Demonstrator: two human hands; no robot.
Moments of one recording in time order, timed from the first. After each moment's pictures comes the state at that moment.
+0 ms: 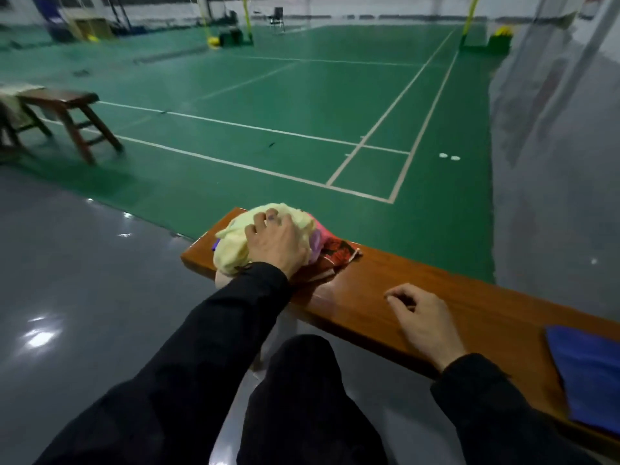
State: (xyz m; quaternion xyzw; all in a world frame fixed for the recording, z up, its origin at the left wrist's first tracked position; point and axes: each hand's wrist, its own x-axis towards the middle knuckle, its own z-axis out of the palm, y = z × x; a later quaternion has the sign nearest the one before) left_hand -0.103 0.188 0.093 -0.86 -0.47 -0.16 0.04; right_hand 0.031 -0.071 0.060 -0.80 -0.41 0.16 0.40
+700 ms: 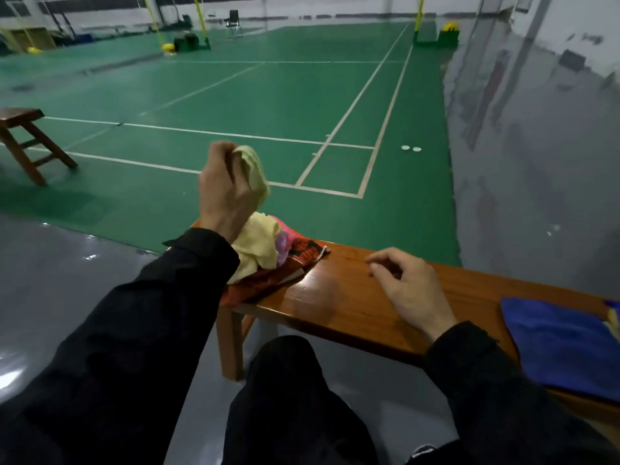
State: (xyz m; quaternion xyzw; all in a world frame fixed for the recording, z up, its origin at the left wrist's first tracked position) left_hand -0.096 0.185 0.197 -0.76 -0.29 -0.54 -0.21; right_hand 0.040 -0.087 0.115 -0.78 -0.40 0.10 0.48
